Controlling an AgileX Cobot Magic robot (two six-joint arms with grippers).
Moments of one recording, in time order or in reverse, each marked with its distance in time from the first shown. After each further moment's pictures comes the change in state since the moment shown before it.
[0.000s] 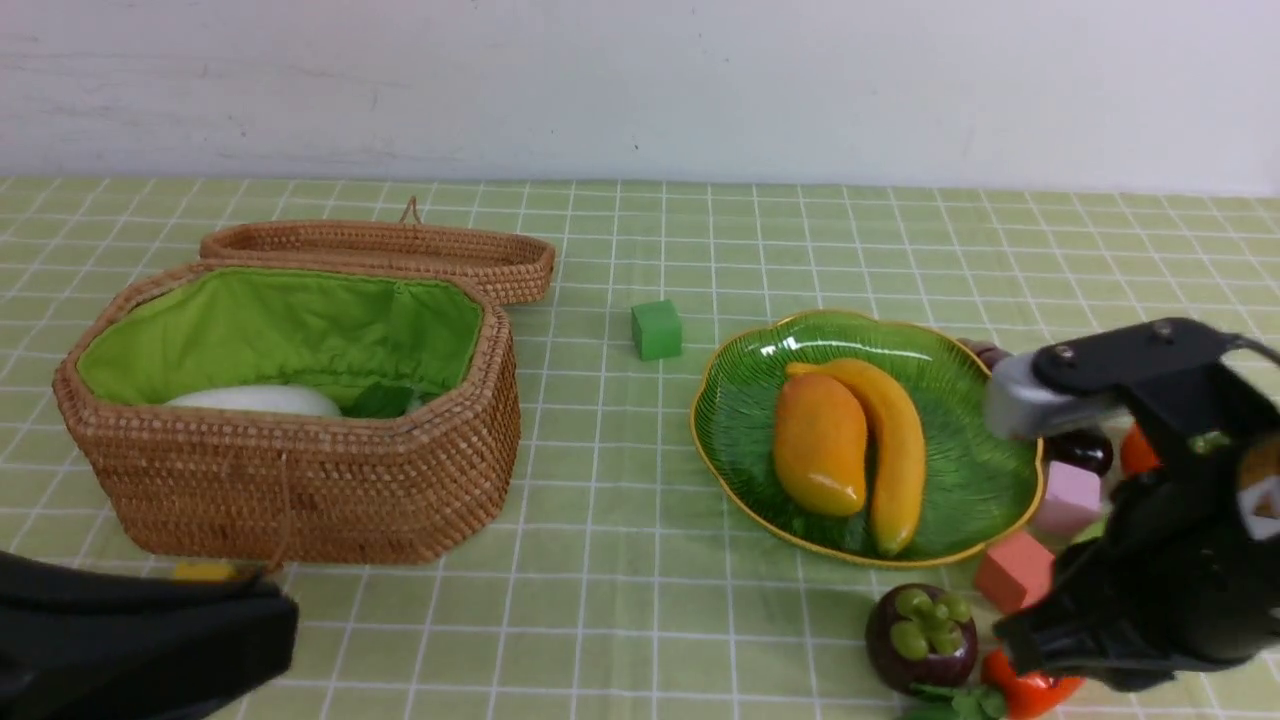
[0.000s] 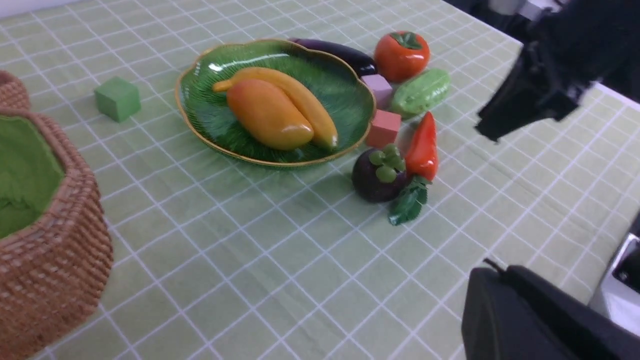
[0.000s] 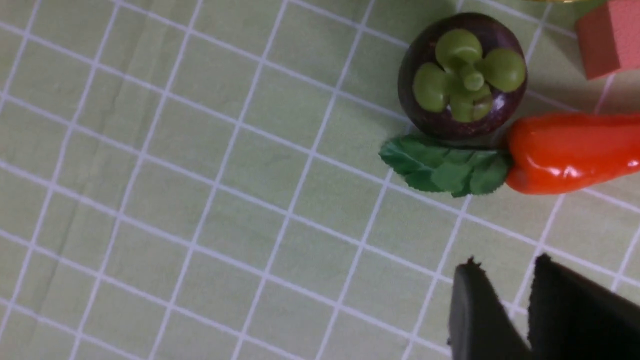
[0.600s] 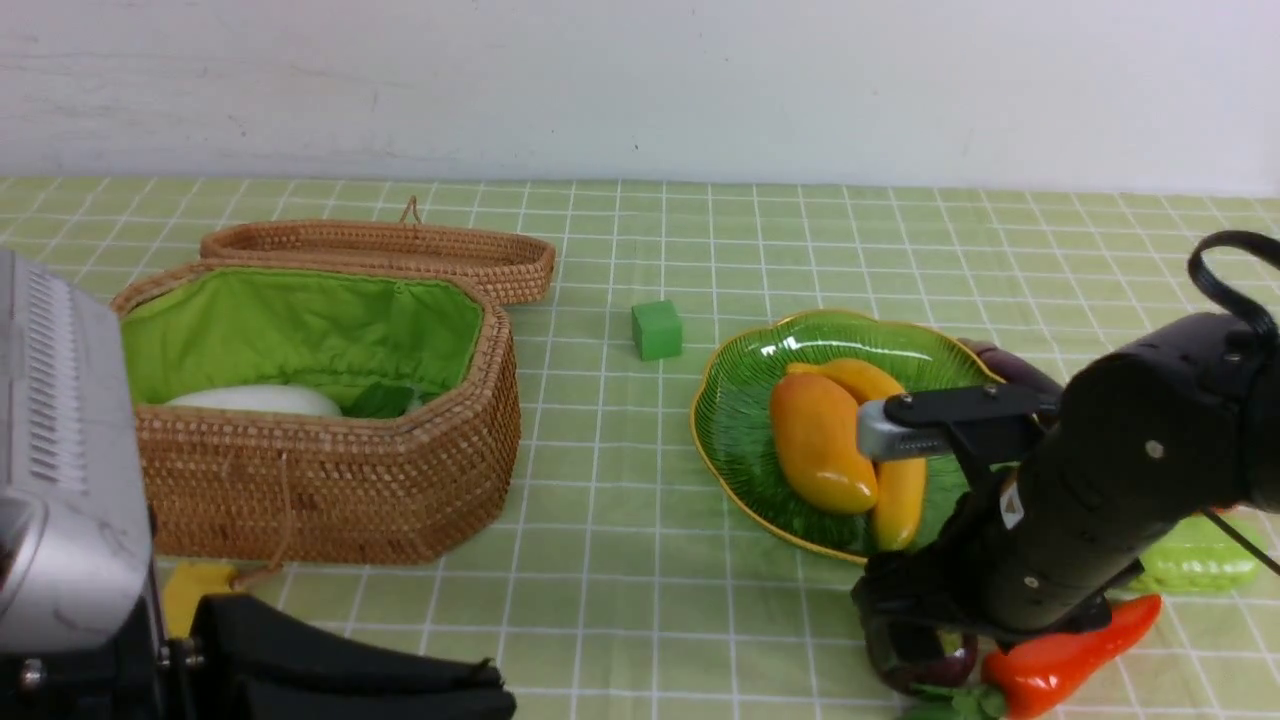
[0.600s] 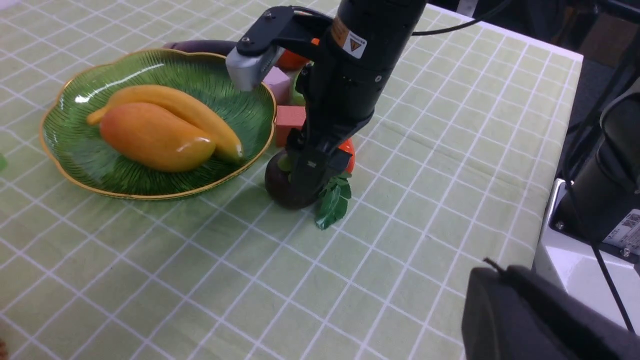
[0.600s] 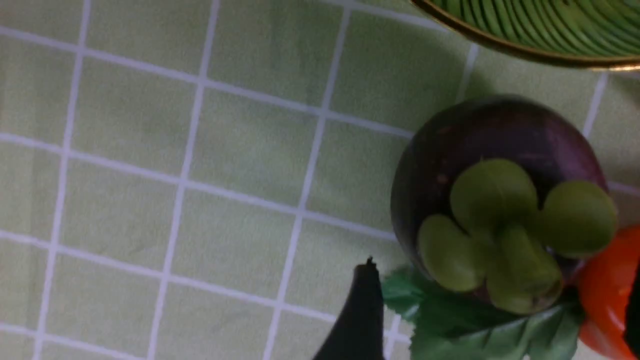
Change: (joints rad) right arm -0.075 0.348 -0.009 0.000 -0.253 0.063; left arm 0.000 0.124 0.007 -0.314 -0.098 0.410
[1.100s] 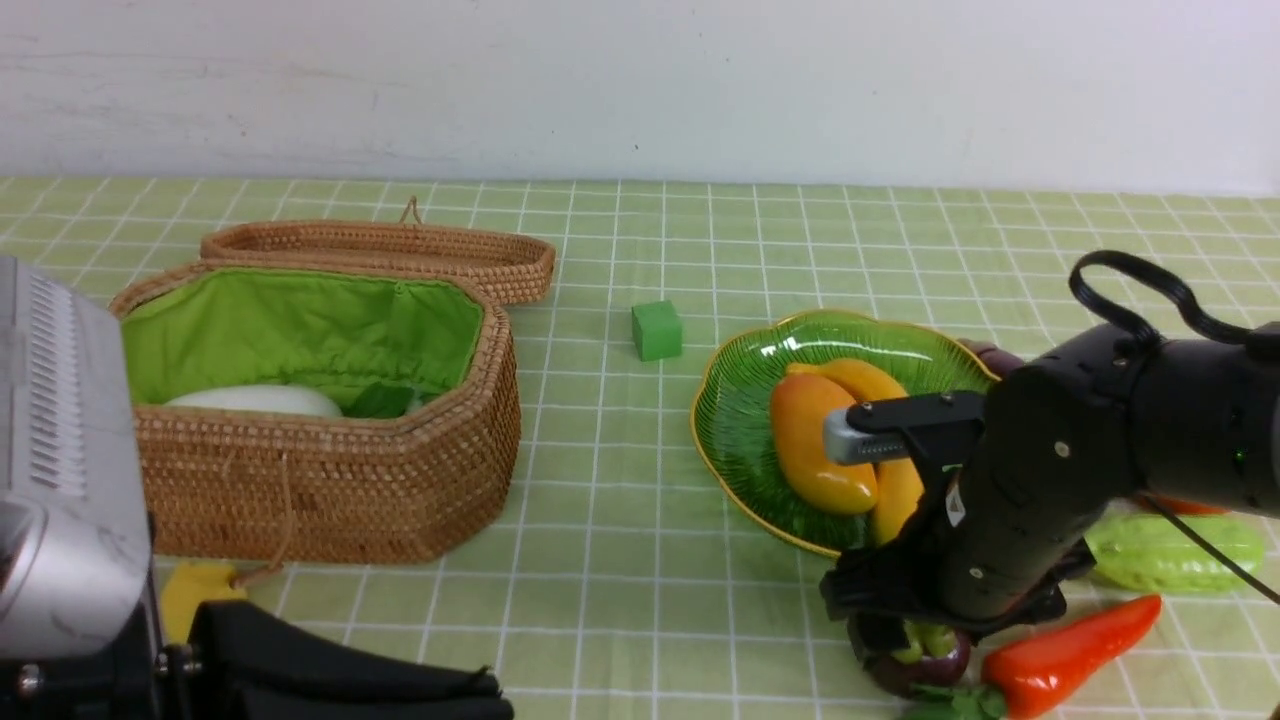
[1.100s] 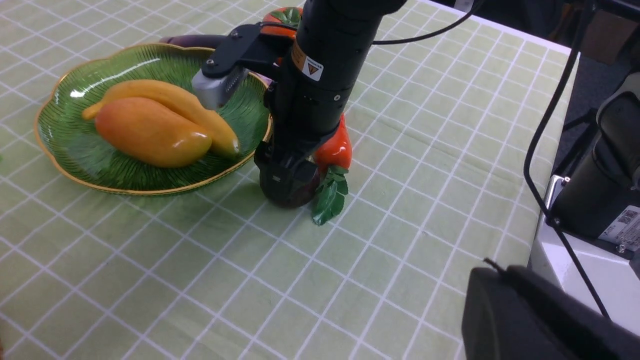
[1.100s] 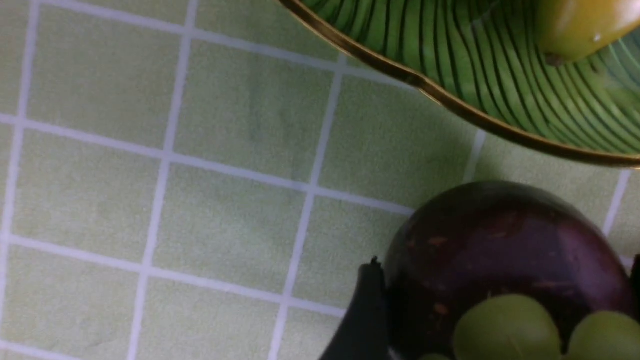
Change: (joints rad) right arm 0.000 0.131 -0.056 -0.041 -0.035 0.030; left arm 0.000 0.000 0.000 -0.006 0.012 0.000
